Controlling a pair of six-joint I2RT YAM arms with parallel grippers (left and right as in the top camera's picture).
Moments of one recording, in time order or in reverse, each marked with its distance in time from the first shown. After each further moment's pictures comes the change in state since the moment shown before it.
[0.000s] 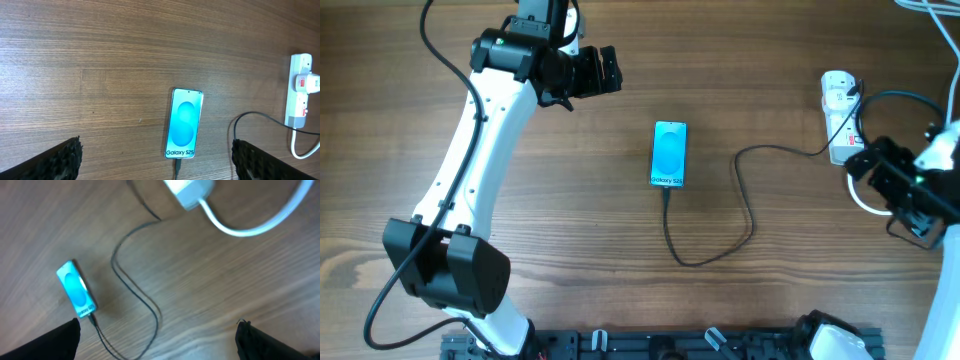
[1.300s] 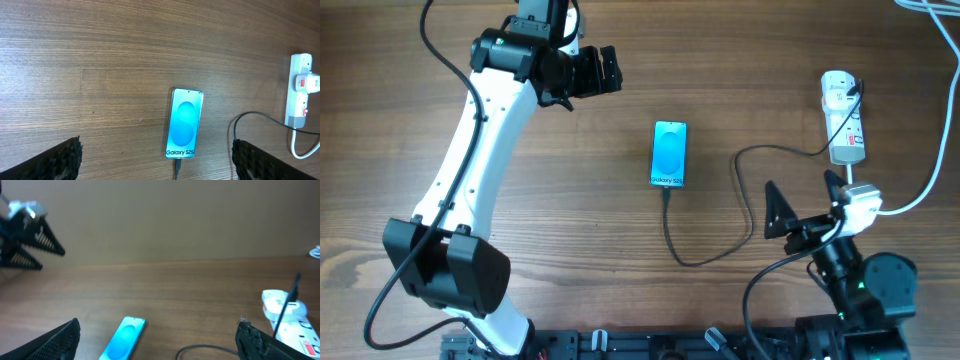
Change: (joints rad) left arm 0.000 0.000 0.000 0.000 0.000 0.000; right arm 0.489 -0.937 -0.903 1.012 0.071 -0.145
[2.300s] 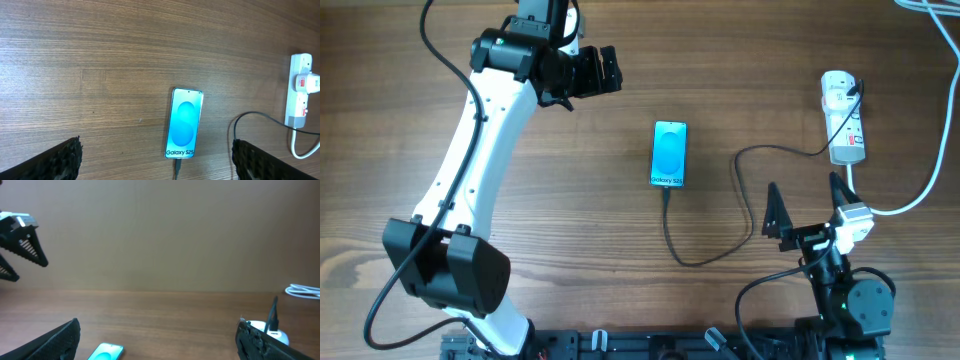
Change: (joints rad) left arm 0.000 0.000 0.000 0.000 0.000 0.000; right arm 0.034 -0.218 -0.302 0.313 0.116 -0.064
